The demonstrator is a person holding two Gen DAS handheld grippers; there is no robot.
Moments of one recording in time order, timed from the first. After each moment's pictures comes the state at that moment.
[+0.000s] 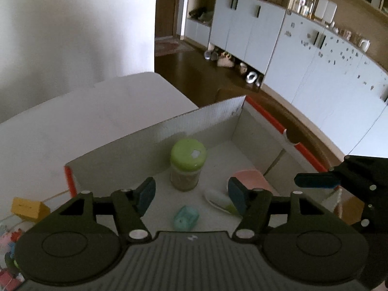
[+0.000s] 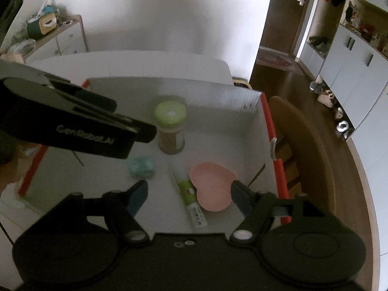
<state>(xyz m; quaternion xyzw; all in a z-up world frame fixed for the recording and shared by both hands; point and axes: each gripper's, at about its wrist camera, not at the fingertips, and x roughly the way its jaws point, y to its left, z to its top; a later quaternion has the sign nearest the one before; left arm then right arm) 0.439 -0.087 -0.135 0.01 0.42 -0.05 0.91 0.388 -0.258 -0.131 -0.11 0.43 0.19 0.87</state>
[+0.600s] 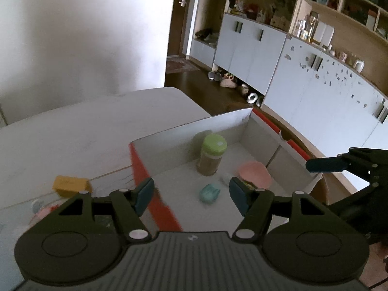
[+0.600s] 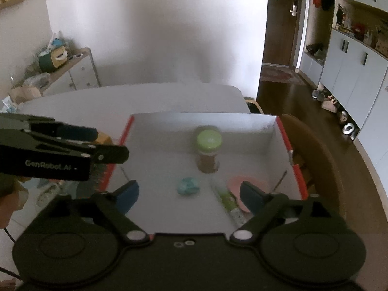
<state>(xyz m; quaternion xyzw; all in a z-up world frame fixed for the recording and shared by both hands) 0.353 -0.022 -0.094 -0.01 0.38 -0.04 0.93 0.332 -0.228 -0.083 -0.05 0.39 0.20 0.90</state>
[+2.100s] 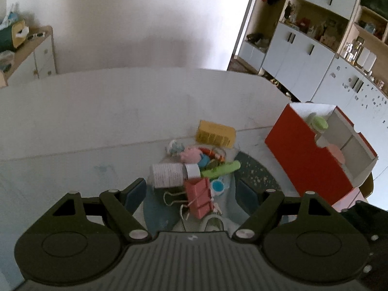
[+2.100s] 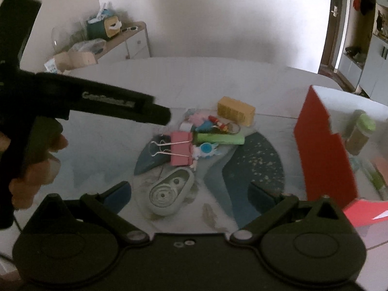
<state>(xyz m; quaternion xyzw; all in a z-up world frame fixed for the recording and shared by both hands) 0.259 0.202 -0.133 -0.07 0.40 0.05 0.91 0.243 0.030 -0.150 -0.07 0.41 0.26 0.87</state>
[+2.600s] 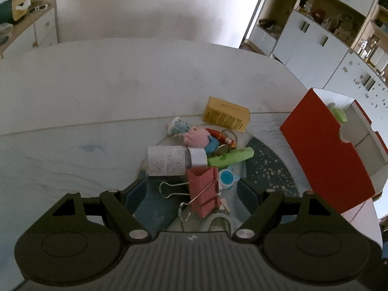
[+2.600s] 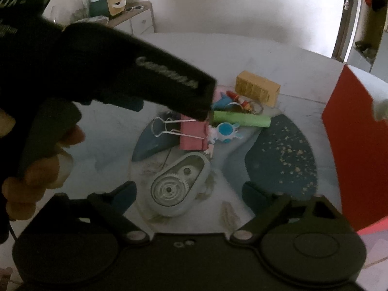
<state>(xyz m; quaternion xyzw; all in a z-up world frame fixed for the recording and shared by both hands) 0.290 0.210 -0.171 -0.11 0.44 0.06 0.89 0.262 0.060 -0.196 -0.09 0.43 0.27 0.86</state>
